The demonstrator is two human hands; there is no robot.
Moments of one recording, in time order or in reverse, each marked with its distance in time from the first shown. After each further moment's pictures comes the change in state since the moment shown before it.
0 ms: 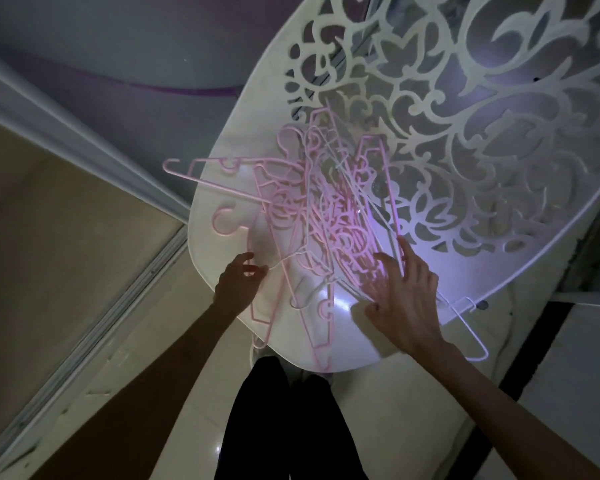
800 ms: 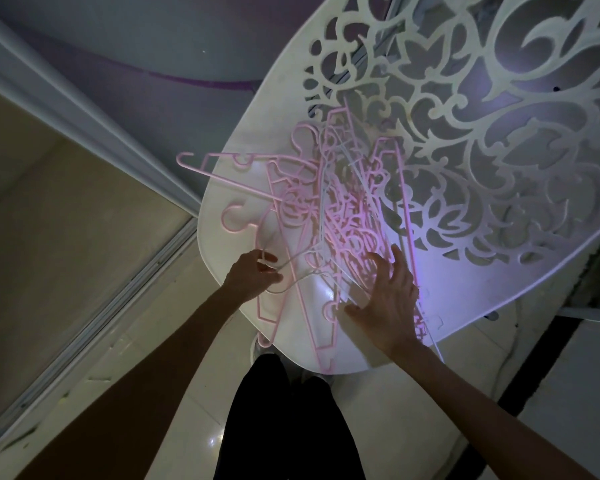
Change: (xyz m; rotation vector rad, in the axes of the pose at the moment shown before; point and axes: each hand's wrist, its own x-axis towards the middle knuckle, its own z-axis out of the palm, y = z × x) left_hand 0.002 0.011 -0.008 -0.061 -0.204 -0.050; right_hand 0.008 -0.035 0.015 0.219 -0.137 0.159
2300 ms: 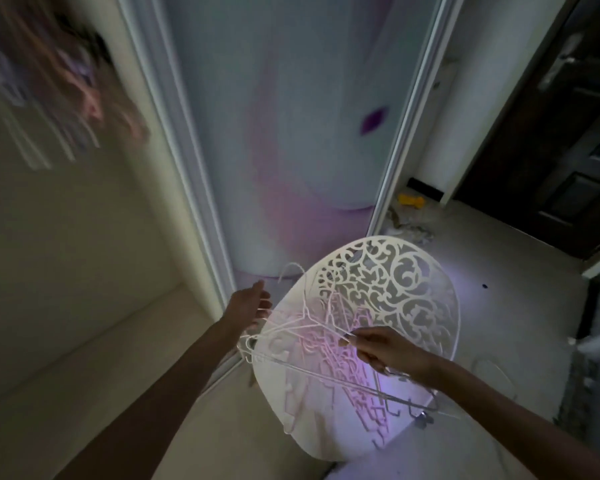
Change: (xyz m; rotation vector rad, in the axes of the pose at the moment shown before) left_hand -0.344 0.184 -0.149 -0.517 0.251 0.262; right_hand -0.148 -0.135 -0.325 0.609 -0.497 -0.332
